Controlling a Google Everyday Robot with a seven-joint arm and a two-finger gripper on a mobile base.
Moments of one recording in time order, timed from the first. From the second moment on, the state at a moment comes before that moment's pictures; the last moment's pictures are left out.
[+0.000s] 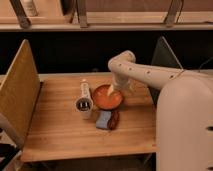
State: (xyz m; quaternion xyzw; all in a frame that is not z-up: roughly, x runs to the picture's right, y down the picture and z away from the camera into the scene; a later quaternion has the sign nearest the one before) arm 0.093 0.038 0.851 -0.21 0.22 0.63 0.71
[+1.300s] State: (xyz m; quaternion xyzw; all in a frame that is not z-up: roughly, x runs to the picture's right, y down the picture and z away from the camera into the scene) arm 0.076 0.086 0.942 -0.32 0.20 0.65 0.65
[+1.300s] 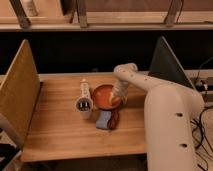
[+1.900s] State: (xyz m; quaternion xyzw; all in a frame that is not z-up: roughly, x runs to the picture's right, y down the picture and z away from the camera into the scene) arm 0.115 0.065 0.927 -0.28 0.22 0.65 0.68
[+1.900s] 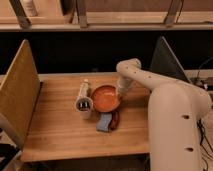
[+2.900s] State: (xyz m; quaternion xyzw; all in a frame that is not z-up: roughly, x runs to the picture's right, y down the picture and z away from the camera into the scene) arm 0.078 0.032 0.954 -0.27 0.23 0.61 0.70
